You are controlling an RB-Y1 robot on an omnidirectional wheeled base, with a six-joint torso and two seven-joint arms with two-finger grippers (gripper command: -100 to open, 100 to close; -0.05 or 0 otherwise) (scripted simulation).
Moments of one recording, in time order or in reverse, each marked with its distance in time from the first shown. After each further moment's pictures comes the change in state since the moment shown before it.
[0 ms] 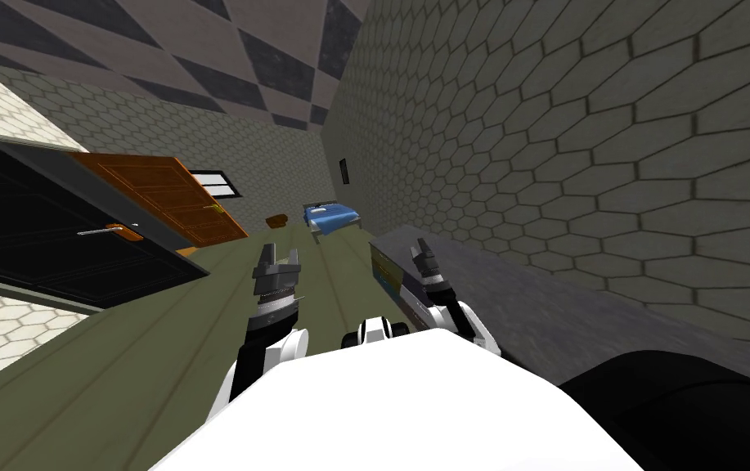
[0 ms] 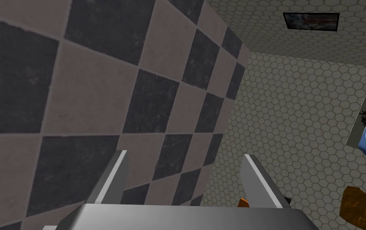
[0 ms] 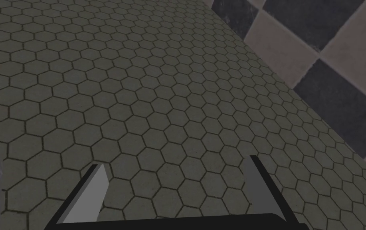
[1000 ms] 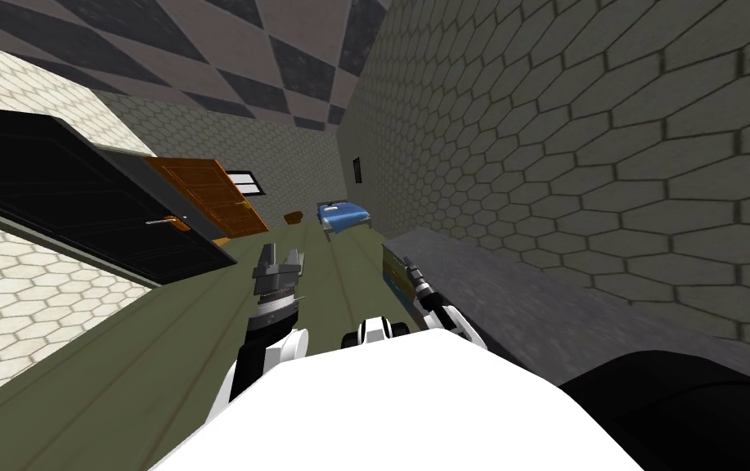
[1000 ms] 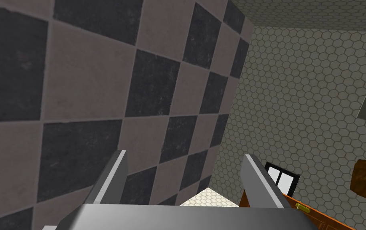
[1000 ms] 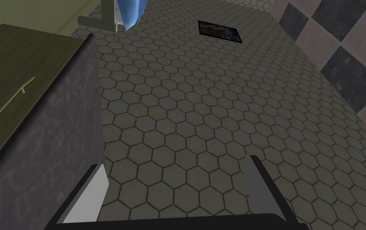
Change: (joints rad) left arm 0.000 0.000 0.000 0.000 0.000 0.000 0.000; right arm -0.020 -0.059 0.072 0.208 0.146 0.236 0.006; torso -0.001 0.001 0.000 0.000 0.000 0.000
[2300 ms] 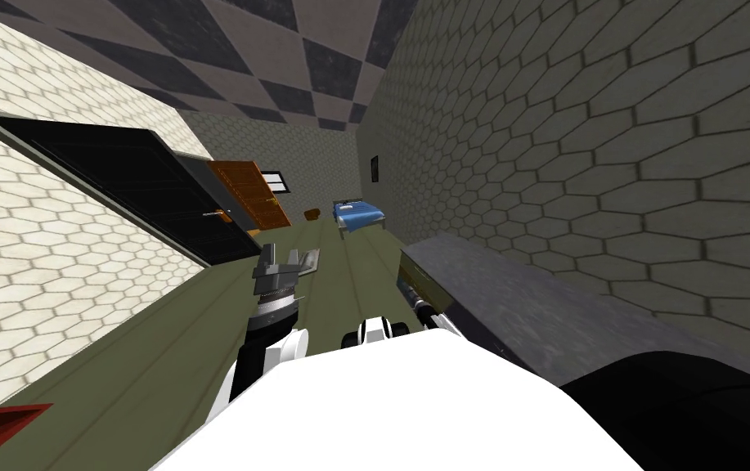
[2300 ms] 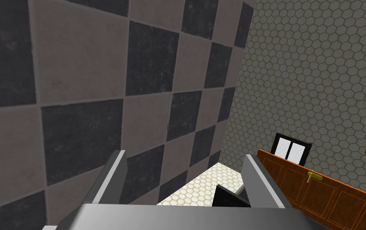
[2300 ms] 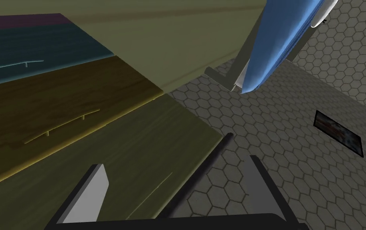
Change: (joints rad) left arm 0.000 0.000 0.000 0.000 0.000 0.000 0.000; right arm -0.042 -0.052 0.108 0.293 0.201 0.352 0.019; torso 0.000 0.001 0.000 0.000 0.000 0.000
